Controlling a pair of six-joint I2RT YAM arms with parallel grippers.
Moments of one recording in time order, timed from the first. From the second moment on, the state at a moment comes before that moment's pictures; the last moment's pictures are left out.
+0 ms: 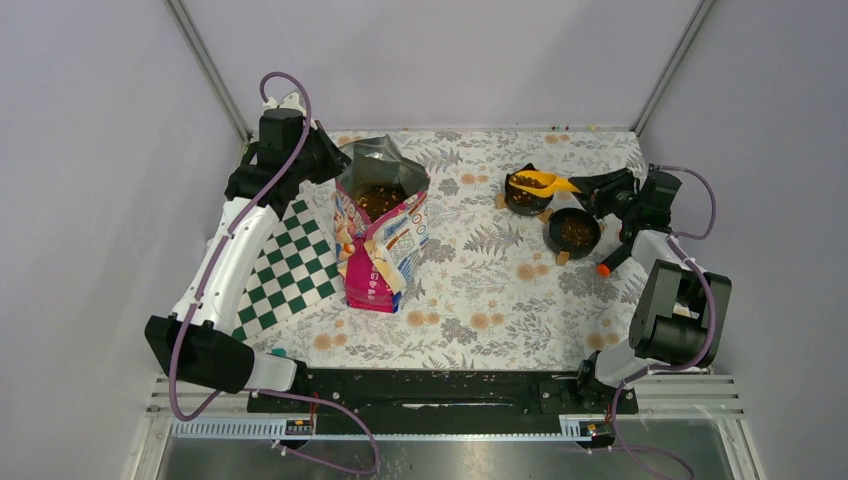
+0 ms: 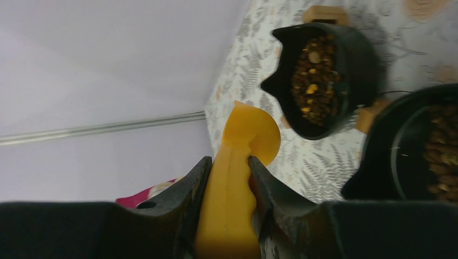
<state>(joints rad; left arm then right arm) -0.21 1.38 1.48 -0.60 0.09 -0.60 -0.31 1.53 0.84 0.34 -0.69 1.18</state>
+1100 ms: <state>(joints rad) -0.21 1.38 1.48 -0.61 0.09 -0.60 -0.30 1.47 1.09 -0.25 -0.38 0.71</state>
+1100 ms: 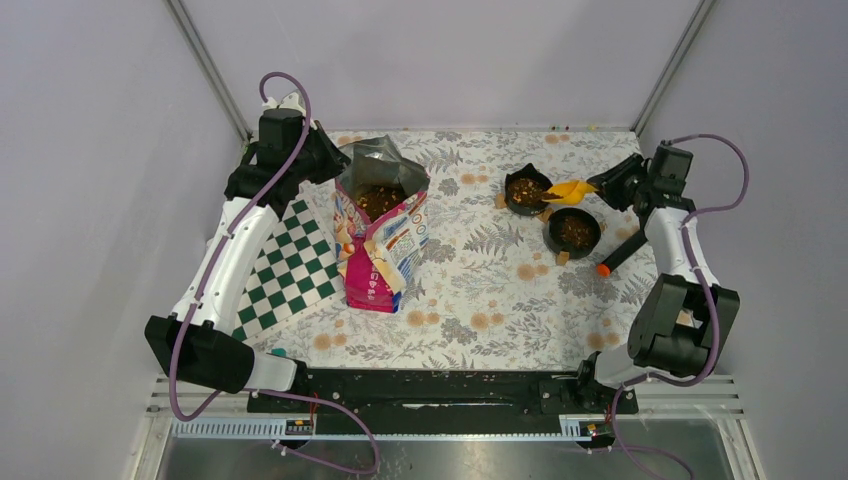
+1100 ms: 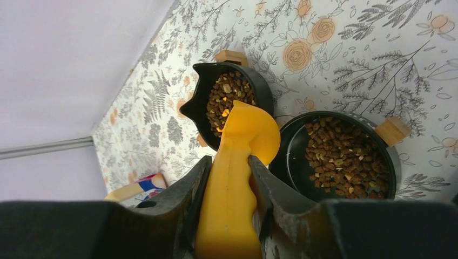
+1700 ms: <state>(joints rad) -0.21 1.38 1.48 -0.62 0.11 -0.59 -0.10 1.48 1.28 -0.47 -0.12 0.50</state>
